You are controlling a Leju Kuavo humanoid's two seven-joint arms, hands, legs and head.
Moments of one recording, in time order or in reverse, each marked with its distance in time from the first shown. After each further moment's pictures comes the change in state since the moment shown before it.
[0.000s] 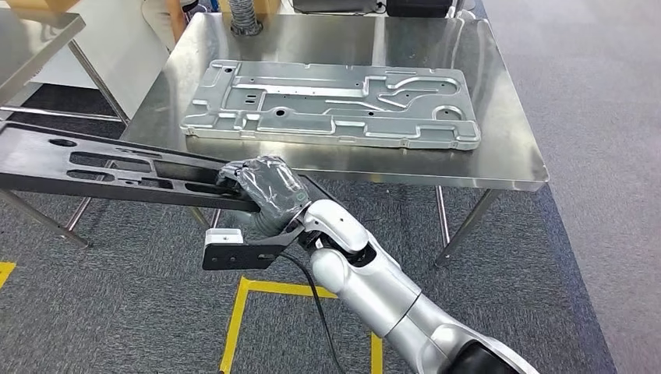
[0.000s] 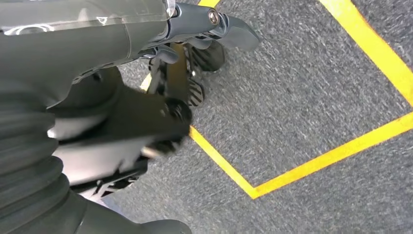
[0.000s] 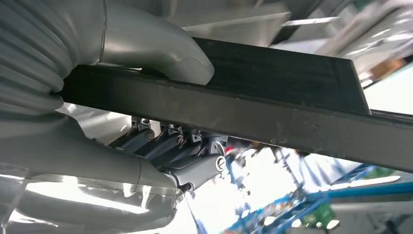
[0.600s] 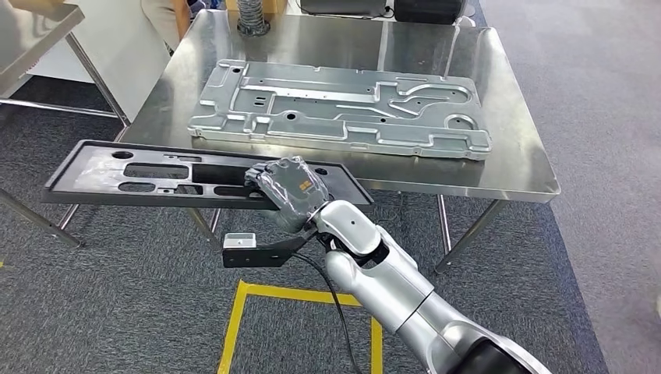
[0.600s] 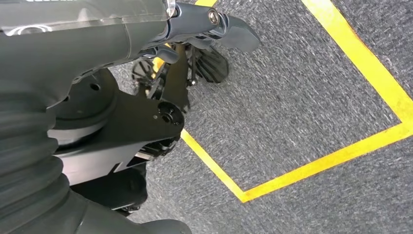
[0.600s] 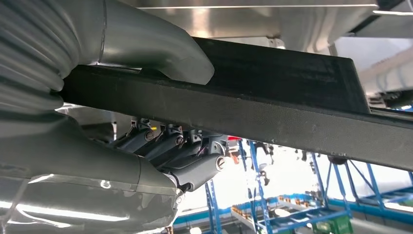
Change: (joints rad) left arm 0.010 0.001 -0.004 0.000 0.027 -0.002 -0.001; right arm -0.011 -0.050 0.000 0.042 0.199 -0.042 0.051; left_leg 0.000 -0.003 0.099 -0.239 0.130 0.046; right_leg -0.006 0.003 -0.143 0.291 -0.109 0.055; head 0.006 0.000
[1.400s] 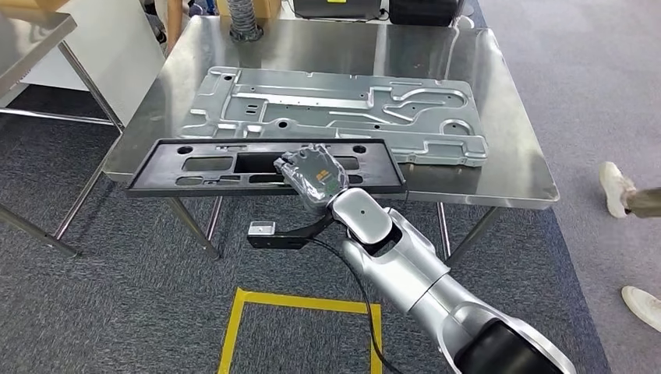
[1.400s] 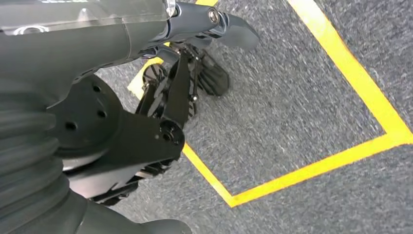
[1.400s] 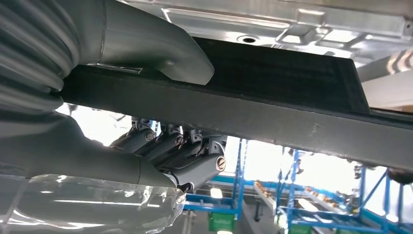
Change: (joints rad) left arm 0.037 0.017 0.004 0.000 0.041 -0.012 -0.015; right arm -0.075 -0.062 0.011 0.097 0.267 -0.020 0.122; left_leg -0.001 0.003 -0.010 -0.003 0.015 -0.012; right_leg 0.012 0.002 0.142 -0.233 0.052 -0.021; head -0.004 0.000
